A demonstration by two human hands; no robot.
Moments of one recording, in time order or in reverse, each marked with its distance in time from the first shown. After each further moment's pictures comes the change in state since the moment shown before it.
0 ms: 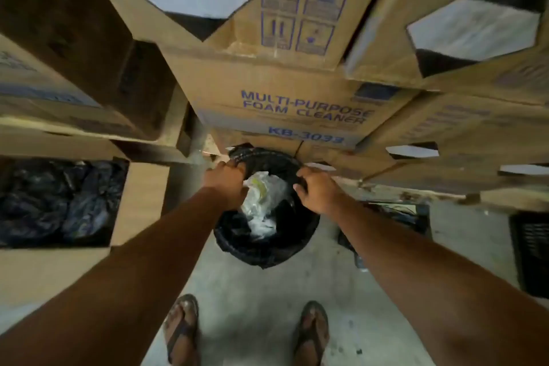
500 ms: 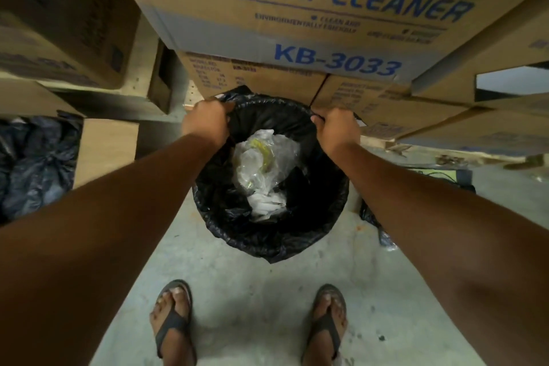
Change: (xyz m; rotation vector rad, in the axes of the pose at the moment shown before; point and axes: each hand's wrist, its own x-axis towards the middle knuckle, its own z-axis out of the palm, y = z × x) left_hand 0.130 -0.044 0.102 -0.189 0.244 -0.133; right_hand 0.130 0.060 0.097 -0.031 0.328 0.170
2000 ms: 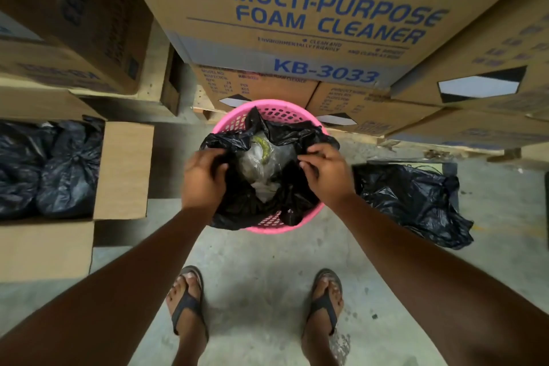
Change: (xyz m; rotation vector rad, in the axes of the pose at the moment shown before) left_hand -0.133 -0.023 0.021 -0.508 0.253 -0.044; right_hand -0.116 0.007 0.001 0.266 0.204 -0.279
